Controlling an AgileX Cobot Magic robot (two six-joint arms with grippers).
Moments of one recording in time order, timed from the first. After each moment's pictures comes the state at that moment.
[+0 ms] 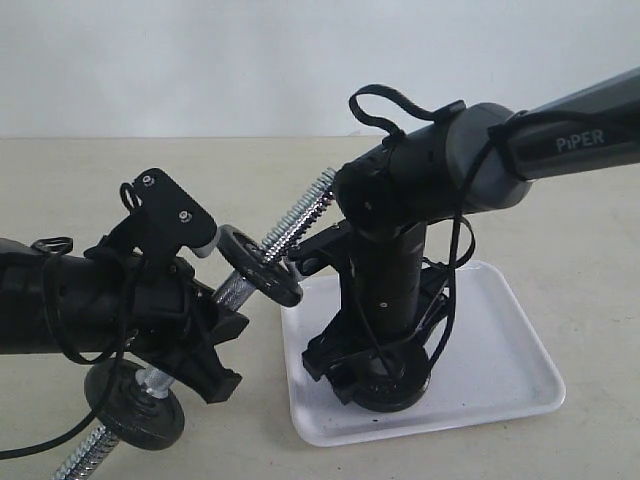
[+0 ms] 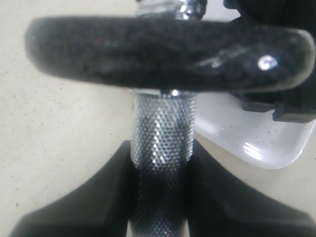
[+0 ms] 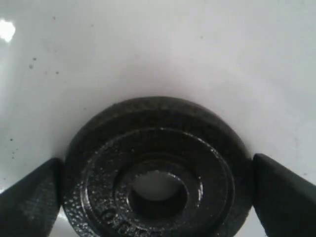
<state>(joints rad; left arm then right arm) -0.64 1.47 -0.60 -1.73 0.05 1.89 0.71 2.03 -1.25 -0.07 0.86 0.09</state>
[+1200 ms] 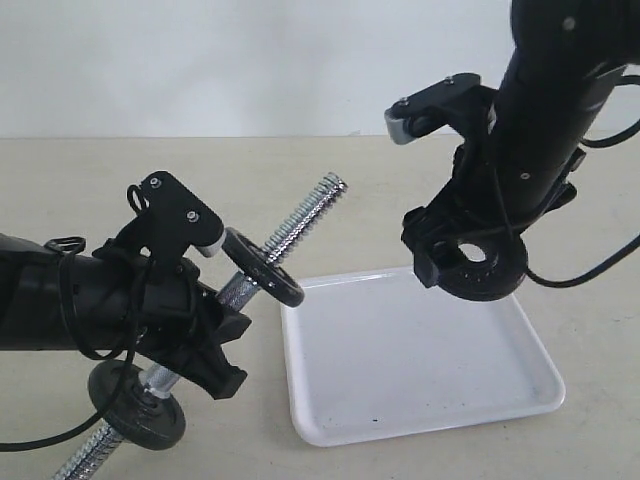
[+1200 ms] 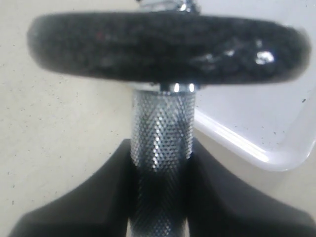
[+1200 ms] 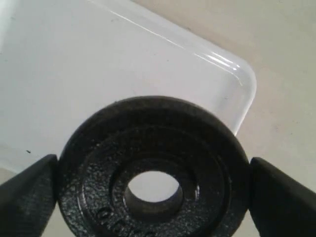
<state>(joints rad) -0.64 1.51 -0.61 -1.73 0.04 1.88 0.49 1.63 -1.21 -0.04 0.97 -0.08</state>
